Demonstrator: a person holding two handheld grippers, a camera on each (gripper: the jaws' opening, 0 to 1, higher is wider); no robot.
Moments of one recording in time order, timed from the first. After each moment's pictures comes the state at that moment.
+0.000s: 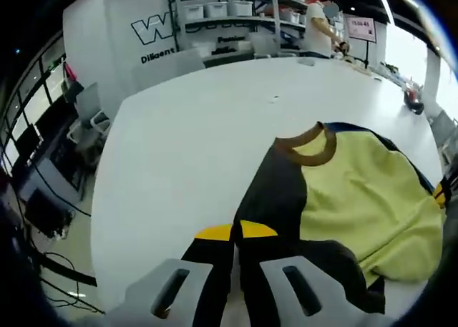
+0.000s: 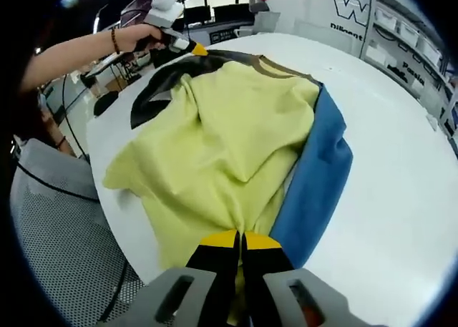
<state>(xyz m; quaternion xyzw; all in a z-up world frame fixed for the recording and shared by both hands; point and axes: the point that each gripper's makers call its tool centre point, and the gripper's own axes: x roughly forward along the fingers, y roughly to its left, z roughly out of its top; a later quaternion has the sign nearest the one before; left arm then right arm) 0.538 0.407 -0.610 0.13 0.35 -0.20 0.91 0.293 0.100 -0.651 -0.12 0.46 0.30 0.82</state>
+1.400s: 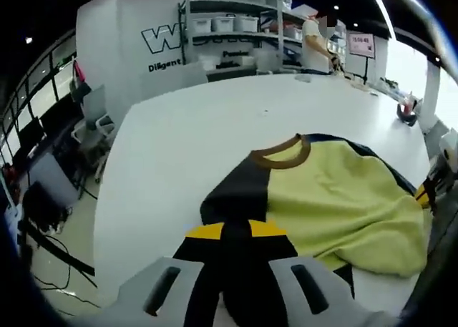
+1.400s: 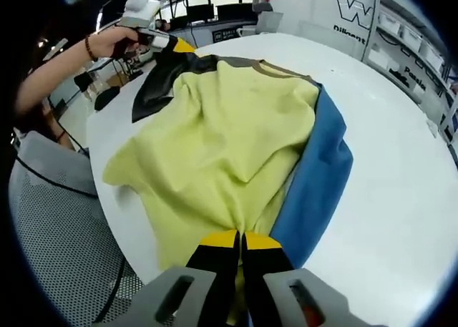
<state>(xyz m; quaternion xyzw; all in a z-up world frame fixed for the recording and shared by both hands) 0.473 0.399 -0.591 0.10 0.32 -0.21 0.92 0.289 0.101 -0.652 -0.15 0.45 0.31 0.82</state>
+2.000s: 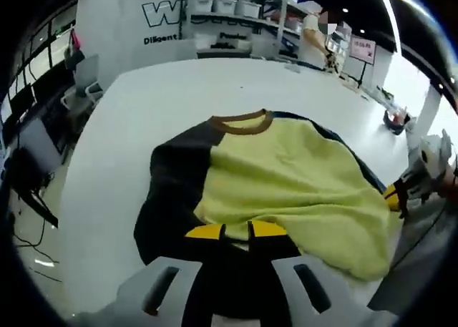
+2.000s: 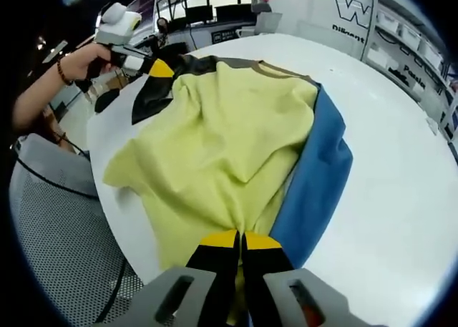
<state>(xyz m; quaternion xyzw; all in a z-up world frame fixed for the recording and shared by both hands) 0.395 0.363 -0.611 0.01 0.39 -0.20 0.90 0.290 0.100 -0.651 -0.14 0.45 0.31 0.82</state>
